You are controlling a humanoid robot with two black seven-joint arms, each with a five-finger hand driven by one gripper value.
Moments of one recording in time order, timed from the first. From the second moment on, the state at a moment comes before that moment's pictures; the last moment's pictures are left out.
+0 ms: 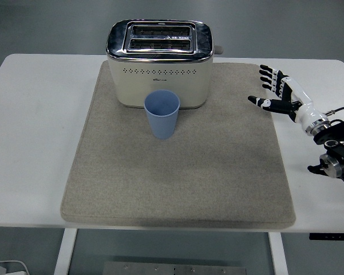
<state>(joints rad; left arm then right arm) -0.04 0.00 -0.04 -0.11 -0.03 -0.13 -0.02 0.82 -0.34 0.39 0.69 -0.55 -0.02 0.54</state>
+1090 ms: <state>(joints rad) -0.04 0.00 -0.04 -0.11 -0.03 -0.13 -0.02 0.98 -0.12 0.39 0.43 -0.37 -0.08 0.54</state>
